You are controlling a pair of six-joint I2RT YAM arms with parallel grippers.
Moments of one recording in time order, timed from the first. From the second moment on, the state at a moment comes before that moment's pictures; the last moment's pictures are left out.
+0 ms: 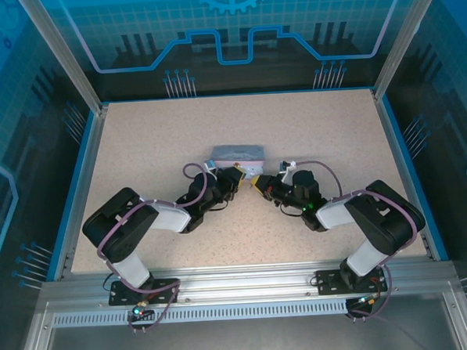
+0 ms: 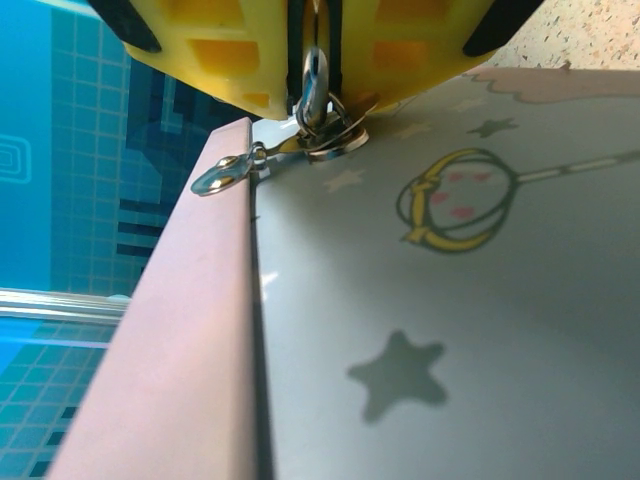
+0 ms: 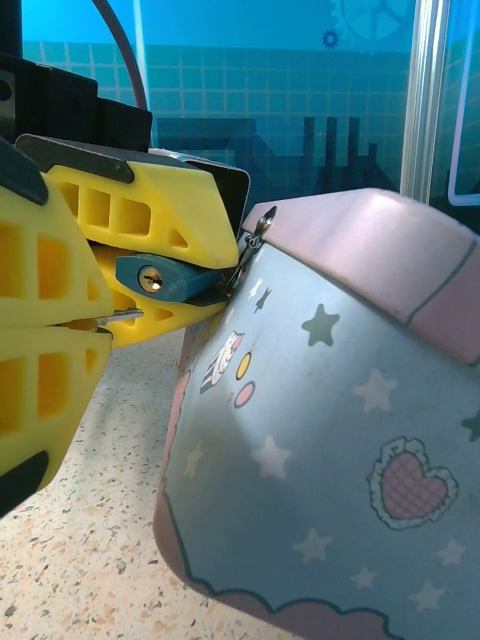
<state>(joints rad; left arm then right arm) -0.67 1.70 0.57 0.89 0.02 -1.58 0.54 1.59 0.39 0.95 -0.37 1.35</state>
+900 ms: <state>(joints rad) -0.68 1.70 0.57 0.89 0.01 -1.59 0.54 1.60 0.43 0.93 -0.38 1.34</state>
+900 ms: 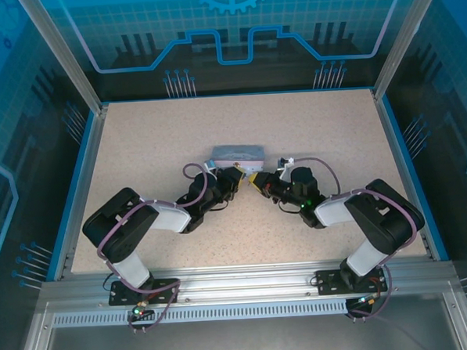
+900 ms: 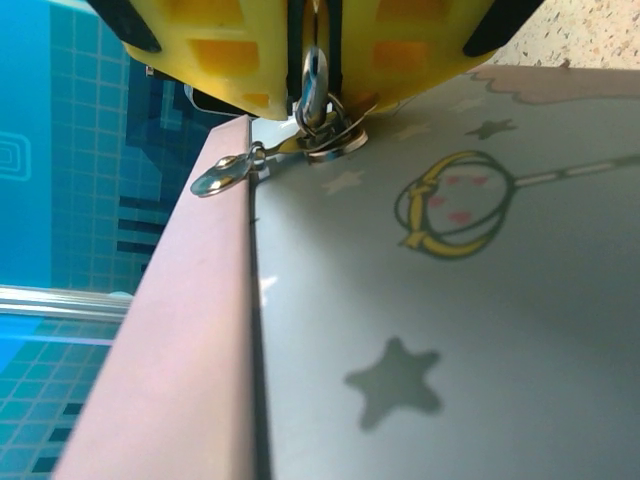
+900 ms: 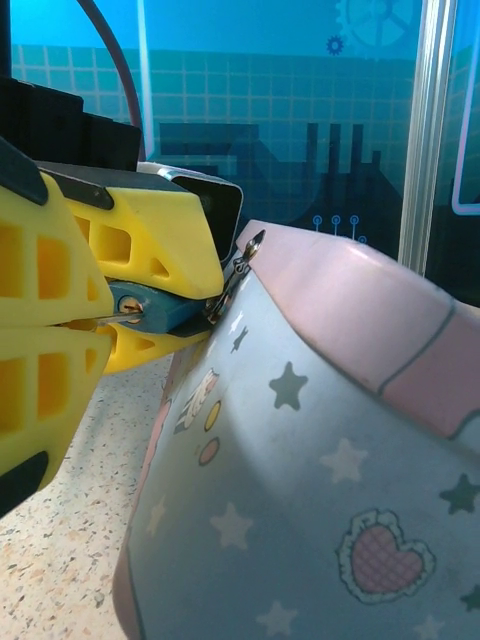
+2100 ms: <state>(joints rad) -0.67 1.70 0.57 0.89 -0.06 -1.61 0.53 1.74 0.50 1.02 -0.48 1.33</state>
